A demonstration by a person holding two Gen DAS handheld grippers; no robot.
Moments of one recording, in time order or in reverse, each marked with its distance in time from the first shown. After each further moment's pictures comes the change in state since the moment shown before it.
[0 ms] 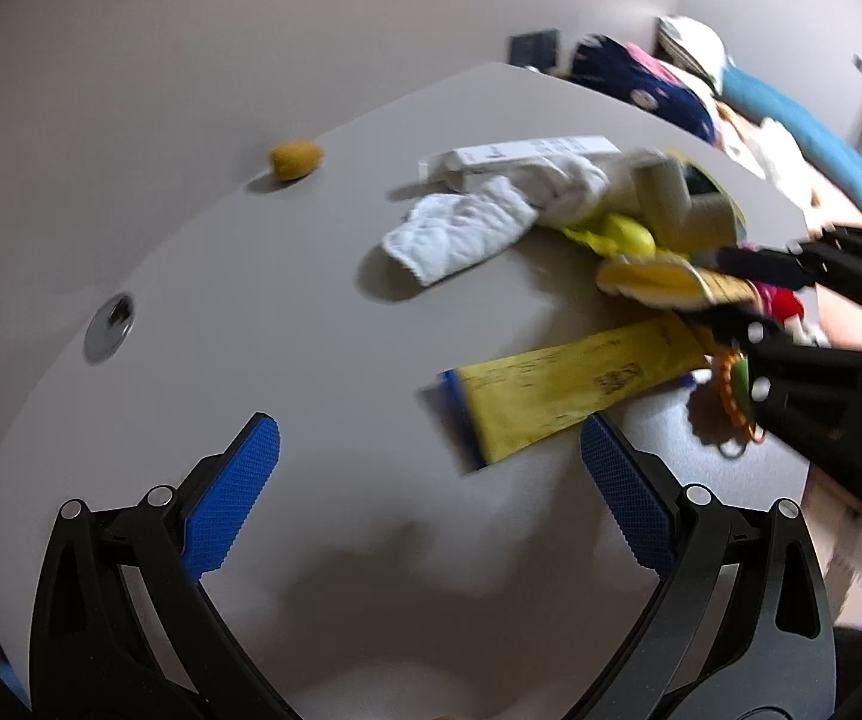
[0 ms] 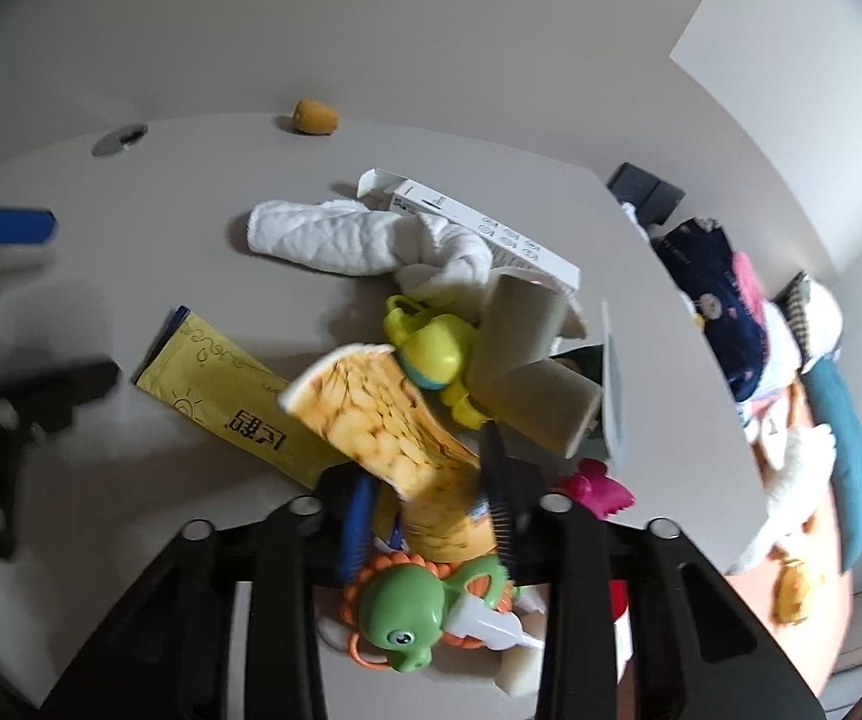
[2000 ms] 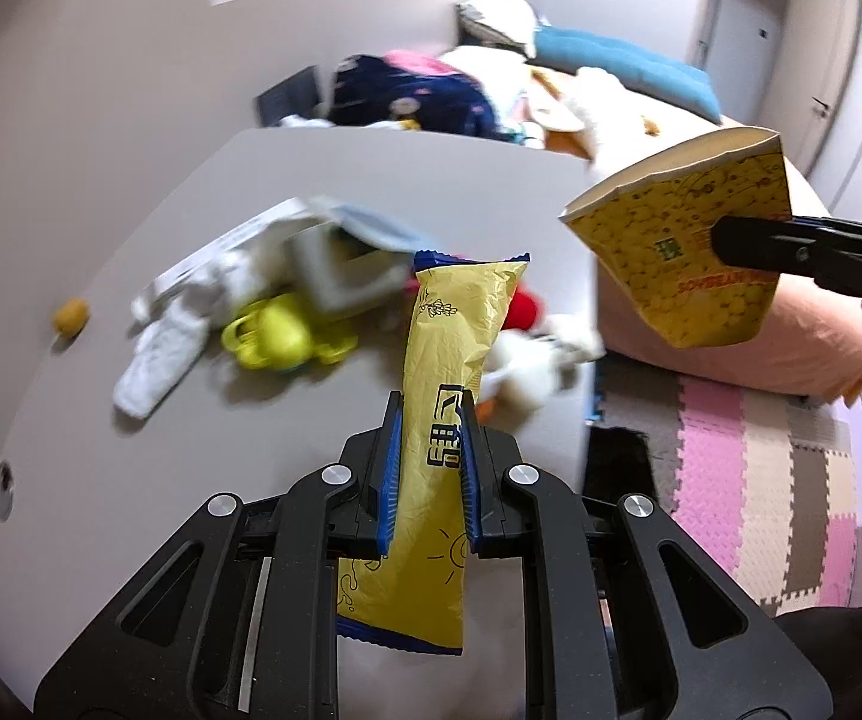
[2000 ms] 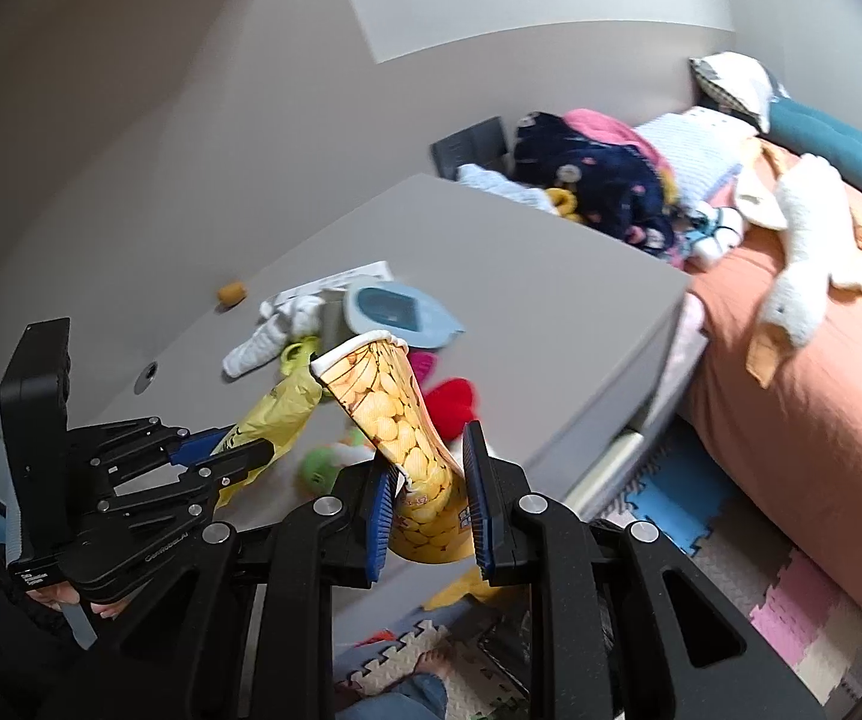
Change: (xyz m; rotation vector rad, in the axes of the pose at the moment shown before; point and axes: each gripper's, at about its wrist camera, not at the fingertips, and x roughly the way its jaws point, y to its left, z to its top) left arm -0.039 -0.153 0.028 0.302 -0.120 -0.277; right arm -0.126 -0.158 -0.133 0.668 -0.144 0.191
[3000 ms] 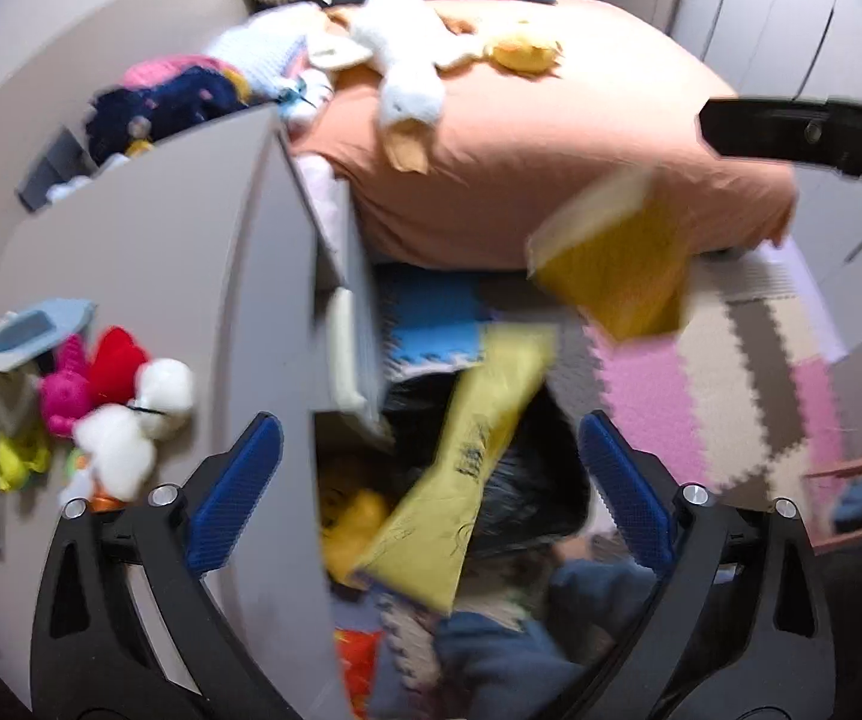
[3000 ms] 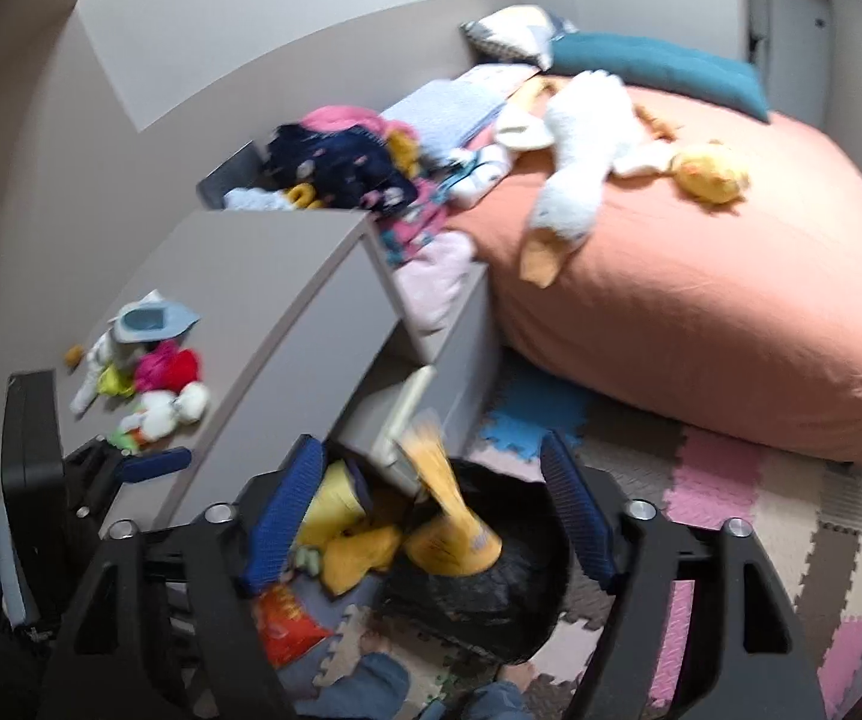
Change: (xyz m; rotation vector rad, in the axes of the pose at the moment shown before) left arm 0.064 -0.182 0.002 0.357 0.134 -0.173; right arm -0.094 -0.147 -0.086 0.308 -0.026 -0.326
